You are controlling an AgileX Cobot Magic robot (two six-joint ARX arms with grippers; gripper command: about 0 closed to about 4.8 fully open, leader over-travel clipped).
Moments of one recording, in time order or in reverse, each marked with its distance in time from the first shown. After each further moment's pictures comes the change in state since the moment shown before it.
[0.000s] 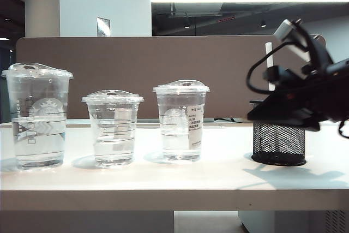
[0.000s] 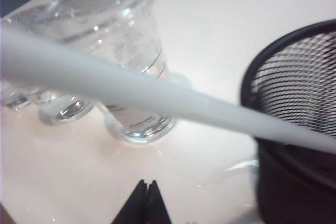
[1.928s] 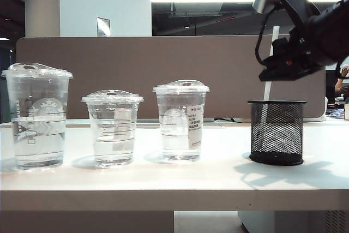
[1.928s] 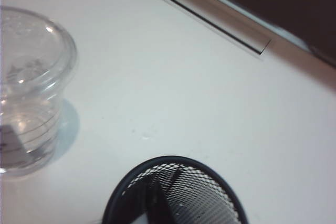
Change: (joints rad) left arm 0.000 0.000 0.000 0.001 -0.007 0.027; right arm -0.005 -0.172 0.271 -0.472 0.243 -0.553
